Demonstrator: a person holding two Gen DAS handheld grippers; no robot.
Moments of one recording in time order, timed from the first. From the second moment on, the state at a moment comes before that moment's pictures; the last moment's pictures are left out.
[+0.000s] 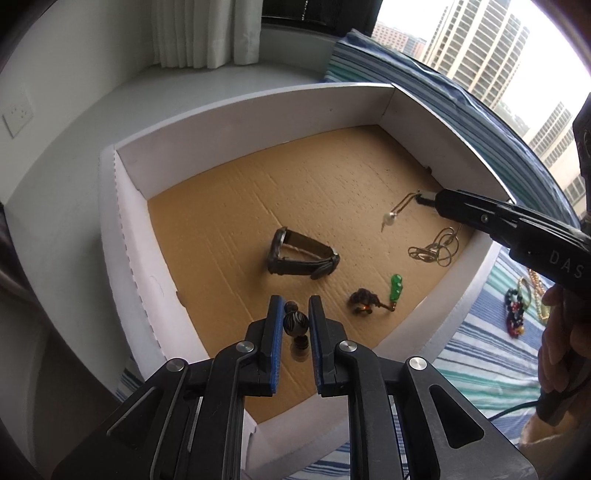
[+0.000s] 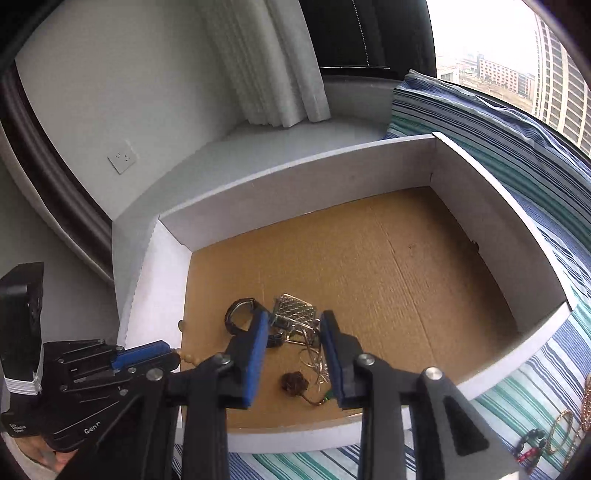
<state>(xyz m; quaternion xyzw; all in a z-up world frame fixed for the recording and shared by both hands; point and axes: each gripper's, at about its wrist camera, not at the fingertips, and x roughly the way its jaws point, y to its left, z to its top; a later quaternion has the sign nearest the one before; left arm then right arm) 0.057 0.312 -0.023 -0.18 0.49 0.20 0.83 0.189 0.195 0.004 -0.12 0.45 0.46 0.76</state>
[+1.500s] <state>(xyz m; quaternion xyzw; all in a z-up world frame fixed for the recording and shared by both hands) 0.053 0.032 -0.055 -0.02 0.47 -0.03 0.88 0.052 -0.200 -0.046 -0.04 0.41 0.10 0.90</state>
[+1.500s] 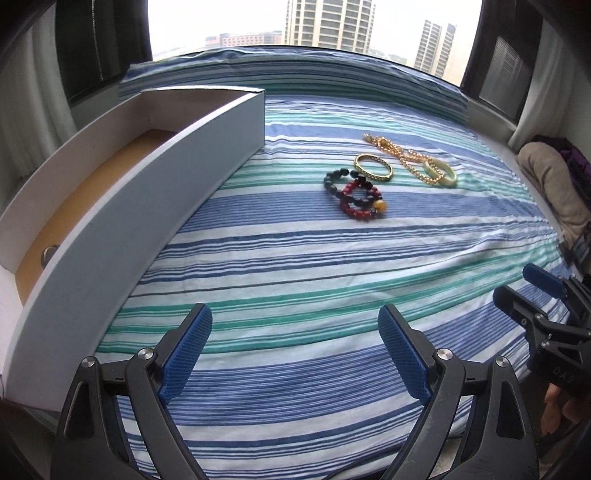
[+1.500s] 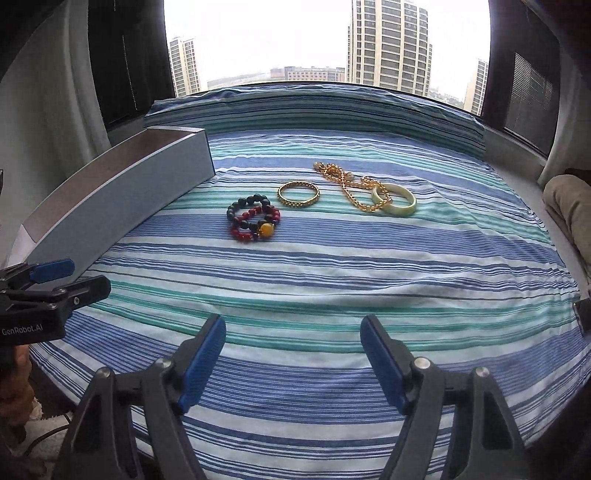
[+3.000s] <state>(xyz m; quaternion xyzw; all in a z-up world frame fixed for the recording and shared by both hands) 0.212 0.030 -0.095 -0.13 0.55 -0.08 0.82 0.048 -0.238 -0.067 0.01 0.44 0.08 0.90</state>
